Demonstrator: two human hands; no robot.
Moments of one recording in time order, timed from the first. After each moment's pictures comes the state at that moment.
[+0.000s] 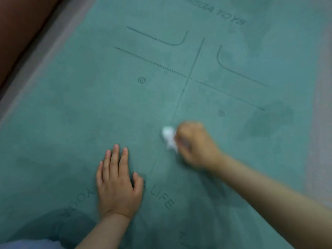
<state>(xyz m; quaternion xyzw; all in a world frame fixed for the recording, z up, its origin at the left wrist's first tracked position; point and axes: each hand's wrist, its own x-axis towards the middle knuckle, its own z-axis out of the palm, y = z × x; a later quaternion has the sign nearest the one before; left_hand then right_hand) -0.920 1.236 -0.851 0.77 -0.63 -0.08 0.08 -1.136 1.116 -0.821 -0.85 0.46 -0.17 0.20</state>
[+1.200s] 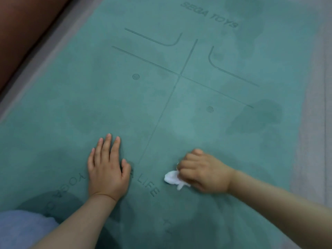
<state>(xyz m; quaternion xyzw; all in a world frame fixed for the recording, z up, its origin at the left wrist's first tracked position) -0.921 1.235 -0.850 0.77 -0.64 -0.08 0.06 -1.206 1.179 -0.818 -0.95 0.22 -0.04 0.21</state>
